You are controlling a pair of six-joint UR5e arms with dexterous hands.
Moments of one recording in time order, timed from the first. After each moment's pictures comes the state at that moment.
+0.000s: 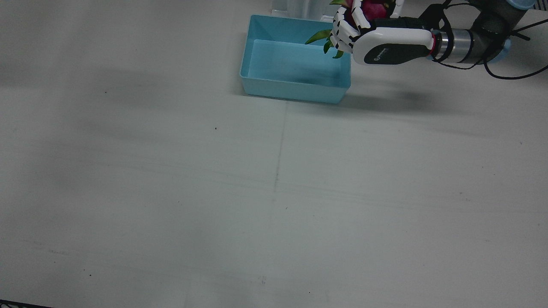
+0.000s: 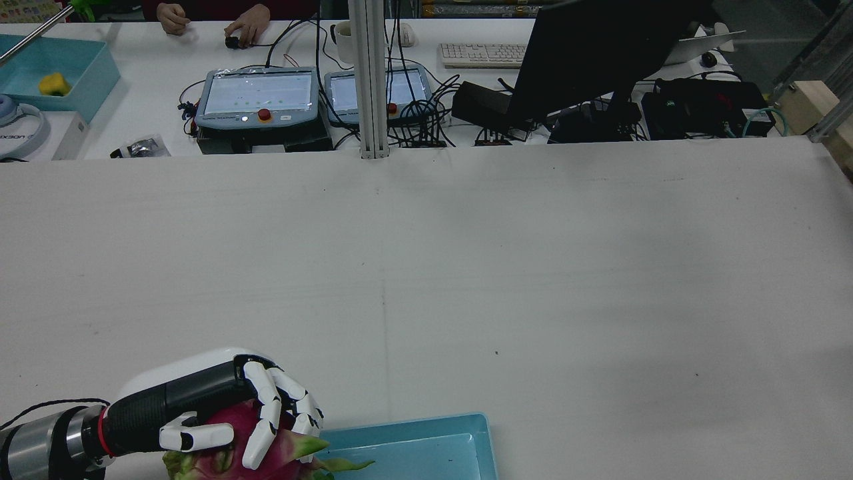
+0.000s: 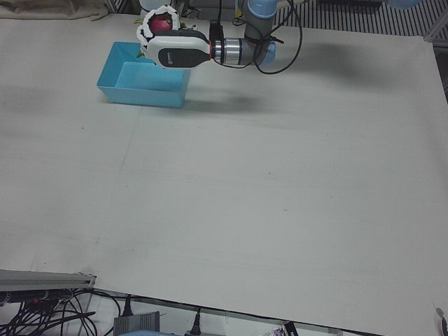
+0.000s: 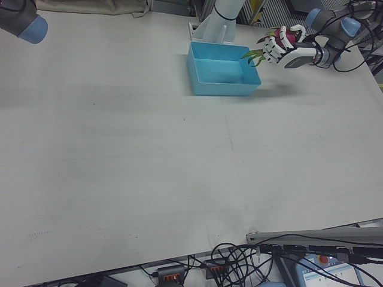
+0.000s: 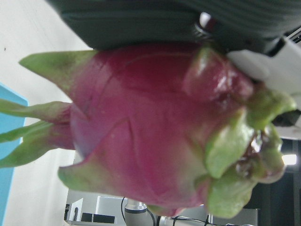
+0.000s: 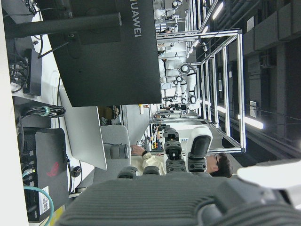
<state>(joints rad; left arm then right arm) -0.43 -1.60 -2.17 -0.26 1.61 0.36 1.49 -1.55 1.56 -3.26 -1.45 0.11</state>
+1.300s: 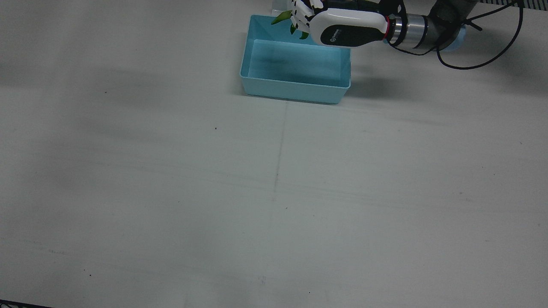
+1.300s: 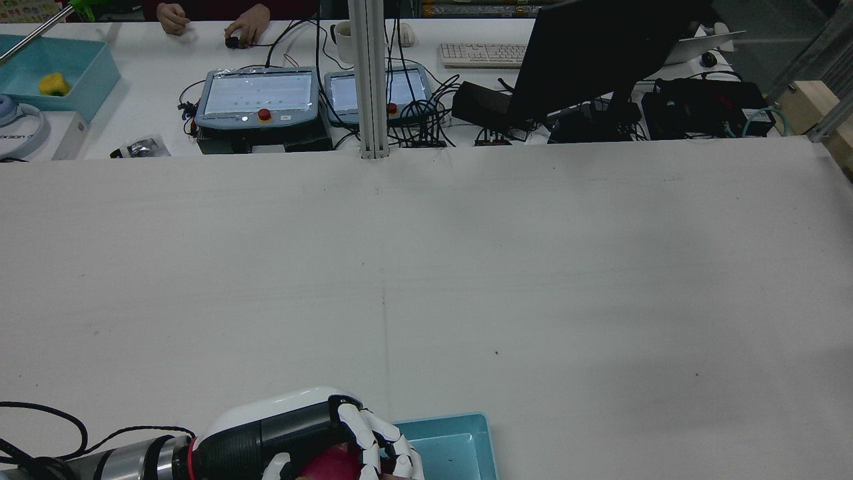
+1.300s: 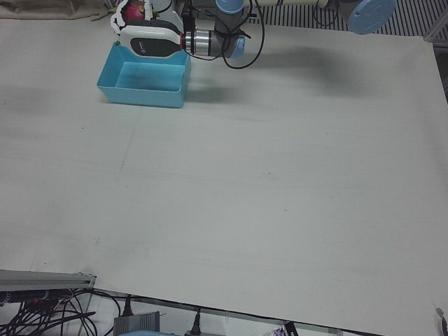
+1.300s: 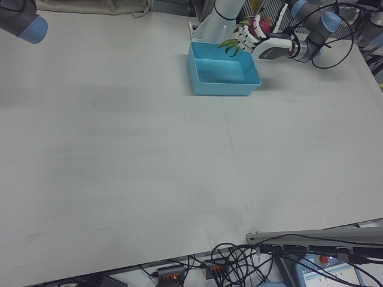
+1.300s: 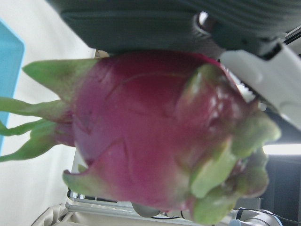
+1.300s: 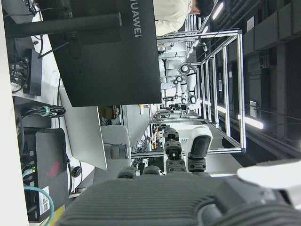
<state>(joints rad) -0.31 -1.79 -2.14 -0.10 1.60 0.40 1.49 -1.55 1.56 -3.25 -1.45 0.11</state>
